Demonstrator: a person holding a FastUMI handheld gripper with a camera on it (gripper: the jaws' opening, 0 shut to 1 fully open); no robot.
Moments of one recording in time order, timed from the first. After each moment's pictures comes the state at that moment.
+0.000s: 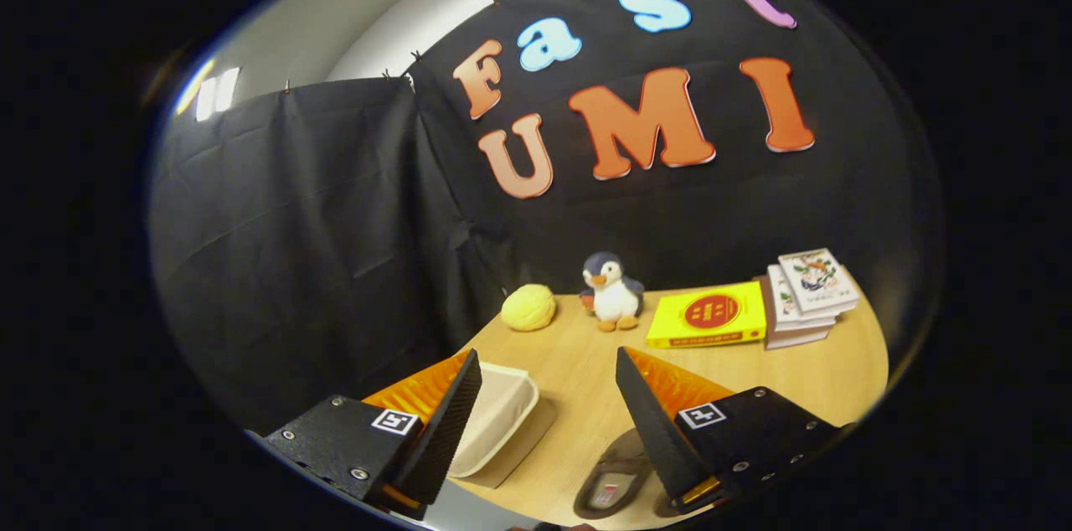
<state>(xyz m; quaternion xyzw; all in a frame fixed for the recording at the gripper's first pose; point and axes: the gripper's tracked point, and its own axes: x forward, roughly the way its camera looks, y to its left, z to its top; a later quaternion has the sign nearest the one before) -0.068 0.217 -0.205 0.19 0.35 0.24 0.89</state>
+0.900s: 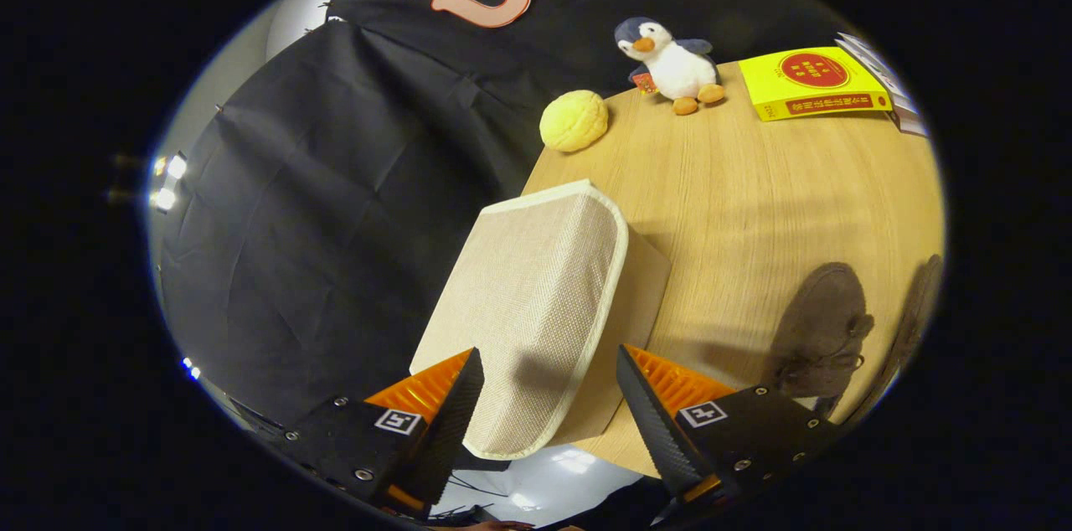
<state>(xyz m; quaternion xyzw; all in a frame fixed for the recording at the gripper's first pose) -0.149 0.361 -0.365 0.28 0.58 0.32 0.69</state>
